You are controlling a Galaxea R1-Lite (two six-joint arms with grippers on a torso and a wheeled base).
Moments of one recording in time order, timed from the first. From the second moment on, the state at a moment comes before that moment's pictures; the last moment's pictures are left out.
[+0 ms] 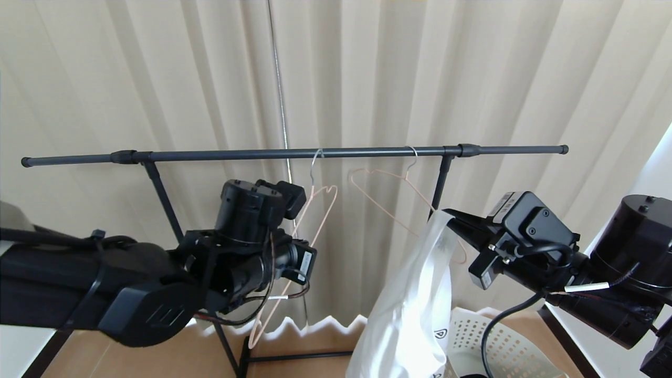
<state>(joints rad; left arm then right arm) -0.65 1.82 -0.88 -0.42 0.22 0.00 0.54 1.60 -0.45 -1.10 0.03 -0.56</state>
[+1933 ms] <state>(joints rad) -0.75 1.66 0.00 -1.41 -0.29 0.07 0.66 1.83 -0.67 -1.10 -0.56 -0.47</state>
